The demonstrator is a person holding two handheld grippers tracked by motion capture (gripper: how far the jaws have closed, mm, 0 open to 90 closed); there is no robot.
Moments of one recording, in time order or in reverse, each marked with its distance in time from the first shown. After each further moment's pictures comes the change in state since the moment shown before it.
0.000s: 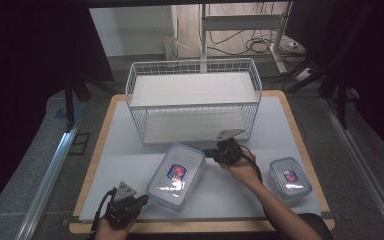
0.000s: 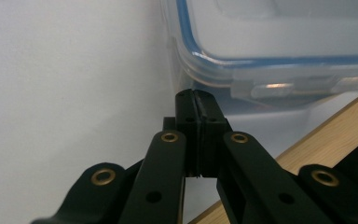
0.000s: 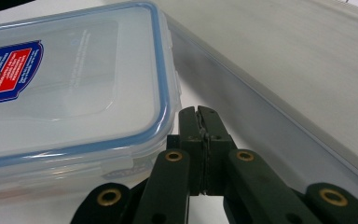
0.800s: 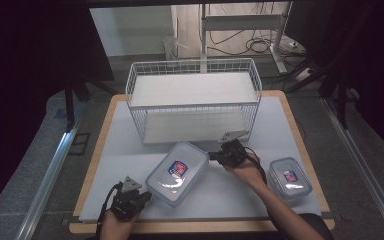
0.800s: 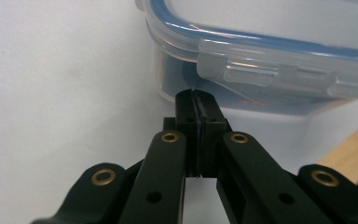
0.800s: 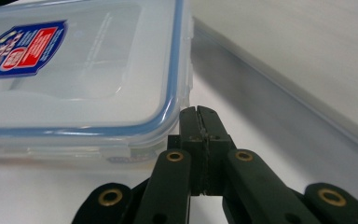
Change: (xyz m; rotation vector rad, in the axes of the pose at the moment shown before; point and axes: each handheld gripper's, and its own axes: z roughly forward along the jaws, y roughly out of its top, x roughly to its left) left arm 0.009 0.014 0.022 0.042 0.010 -0.004; right arm -0.002 -0.010 -0.012 0.033 0.012 0.041
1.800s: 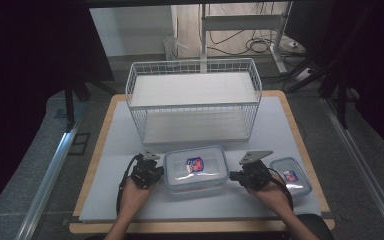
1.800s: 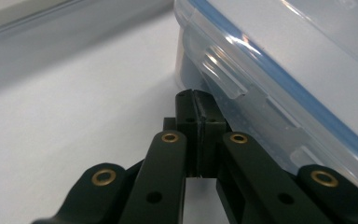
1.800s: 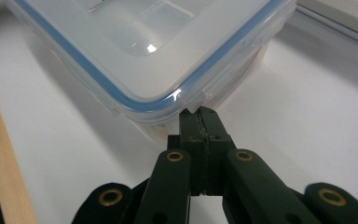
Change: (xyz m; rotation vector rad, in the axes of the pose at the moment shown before) left arm 0.011 0.074 0.062 0.023 -0.022 0.069; right arm 0.031 -0.051 -0.065 0.087 -0.075 0.033
